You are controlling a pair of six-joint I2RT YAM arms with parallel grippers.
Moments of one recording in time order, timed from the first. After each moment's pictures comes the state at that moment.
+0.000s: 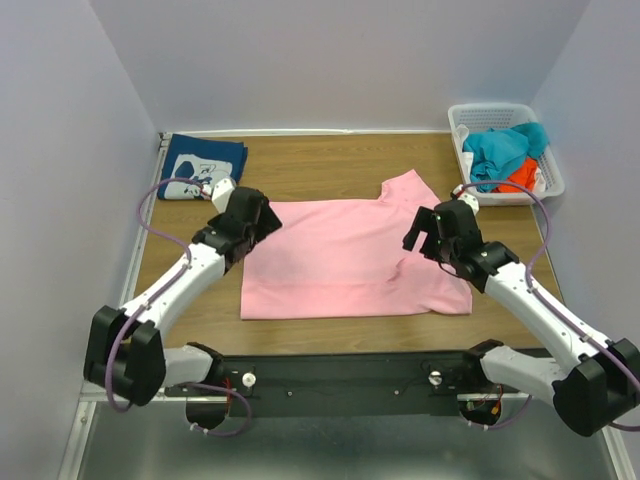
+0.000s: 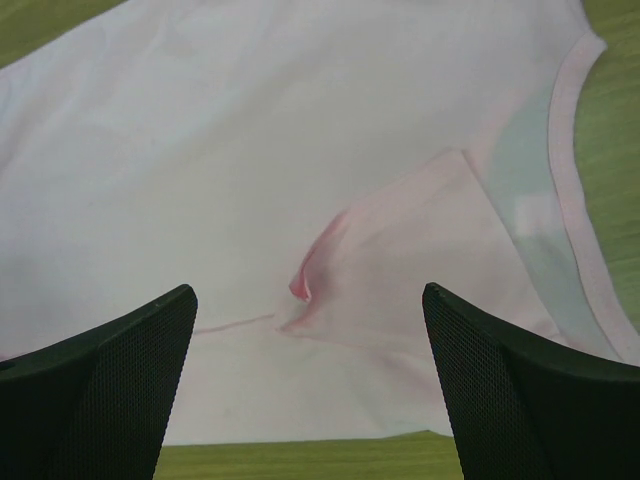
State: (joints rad) left arm -0.47 1.21 0.82 -0.40 -0.34 -0.89; right arm 0.44 1.05 0.78 -0.49 0.25 0.64
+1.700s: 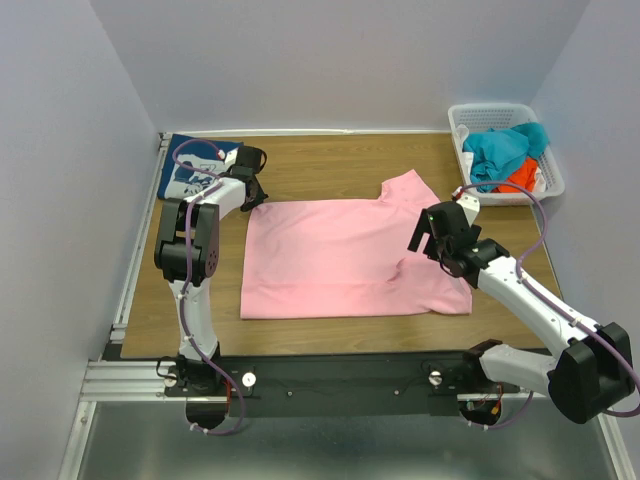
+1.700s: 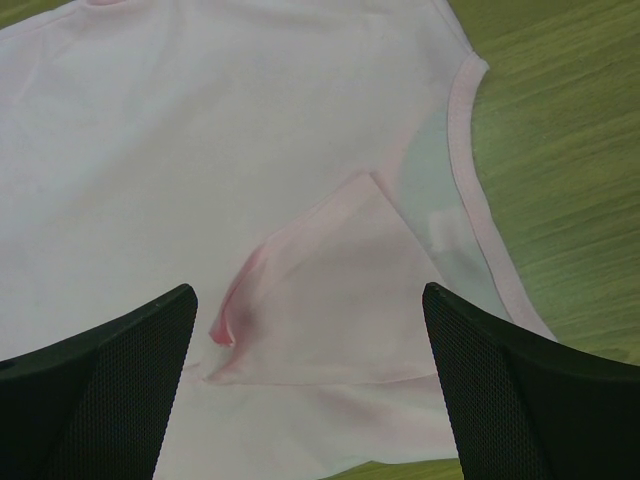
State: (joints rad) left arm -0.18 2.06 1.44 -0.32 -0.24 -0.62; right arm 0.44 1.14 0.79 -0.49 0.43 0.62
